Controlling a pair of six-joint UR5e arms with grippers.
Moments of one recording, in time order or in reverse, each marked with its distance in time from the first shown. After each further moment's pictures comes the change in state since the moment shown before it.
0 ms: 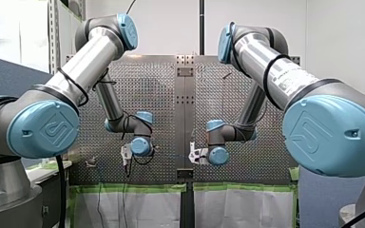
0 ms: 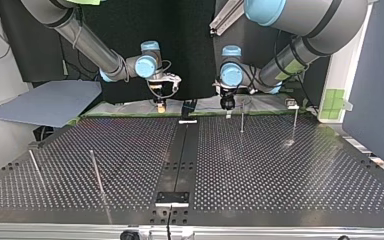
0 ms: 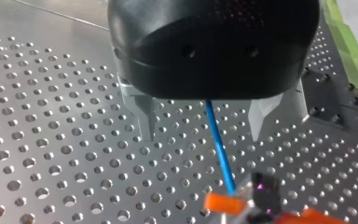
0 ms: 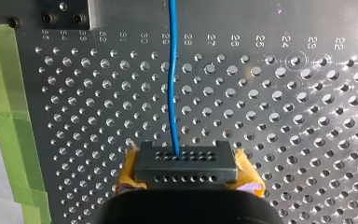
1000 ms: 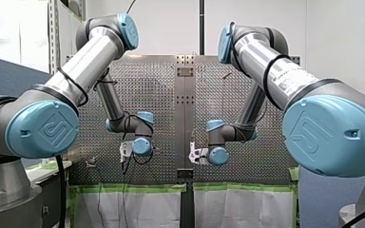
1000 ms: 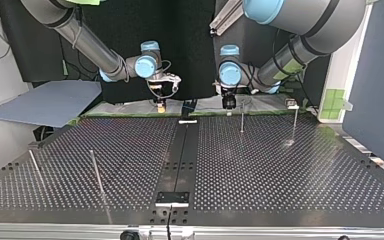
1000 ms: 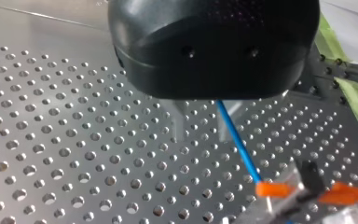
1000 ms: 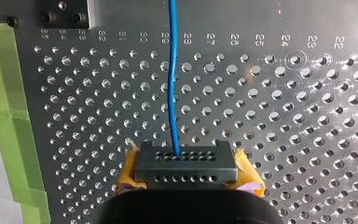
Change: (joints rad) left arm -0.013 0.000 0.000 0.004 -0.069 0.142; right arm -0.001 0.000 0.000 0.000 -0.001 0.000
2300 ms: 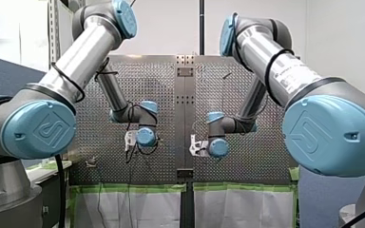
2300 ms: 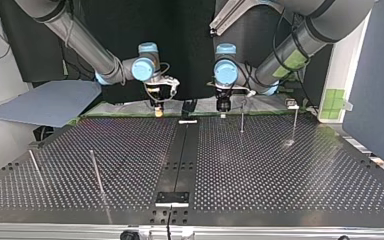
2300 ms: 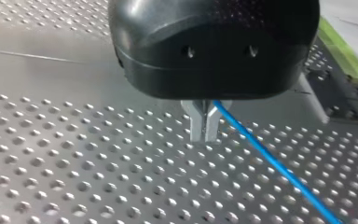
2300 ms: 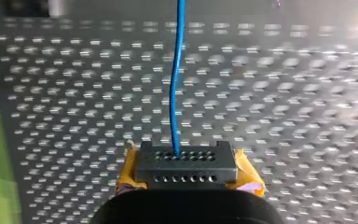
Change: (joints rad) left arm -0.046 0.097 0.000 -0.052 0.000 0.064; right arm -0.002 -0.069 -0.001 0.057 0.018 -0.004
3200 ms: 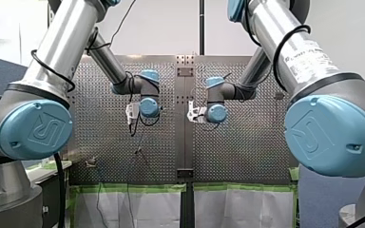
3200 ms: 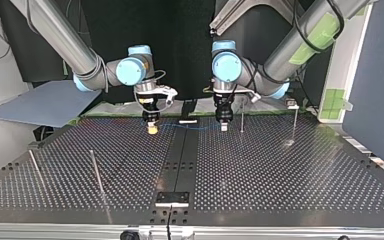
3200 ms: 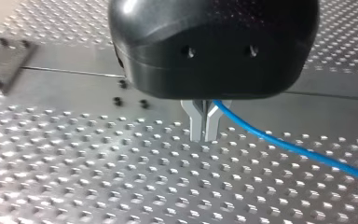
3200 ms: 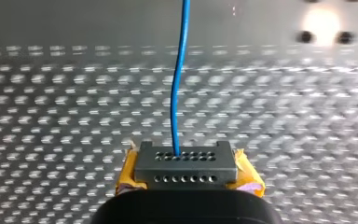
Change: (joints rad) left arm -0.044 0.255 0.004 -0.109 -0.085 -0.059; right arm 0.014 -0.248 0.000 0.110 -0.009 0.005
